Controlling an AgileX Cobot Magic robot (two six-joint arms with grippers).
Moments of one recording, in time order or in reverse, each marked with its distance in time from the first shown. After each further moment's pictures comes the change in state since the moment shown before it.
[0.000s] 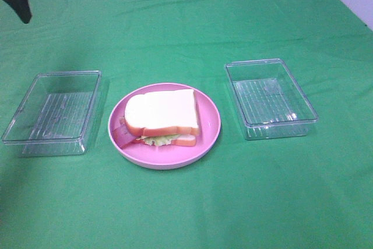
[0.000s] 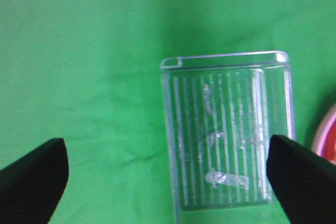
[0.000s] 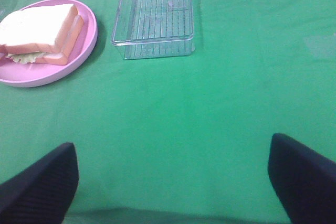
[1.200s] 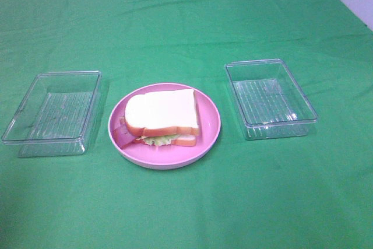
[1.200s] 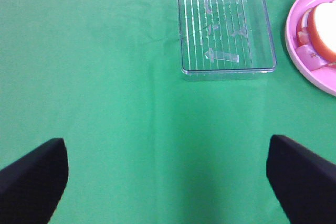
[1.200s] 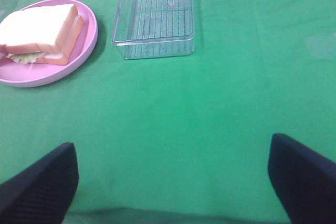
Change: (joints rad) left arm 0.067 -1.313 1.129 -0.007 -0.215 0.054; right arm 0.000 0.000 0.000 0.001 0.000 0.000
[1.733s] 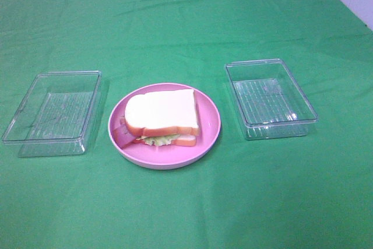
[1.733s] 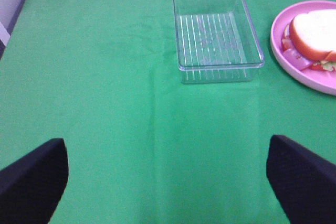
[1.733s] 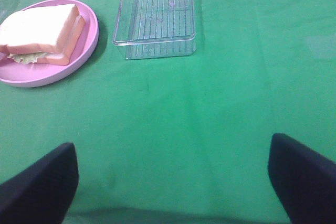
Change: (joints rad) left arm 0.000 -0.639 0.235 0.000 0.099 0.000; right arm 0.000 0.000 0.000 0.003 0.000 0.000
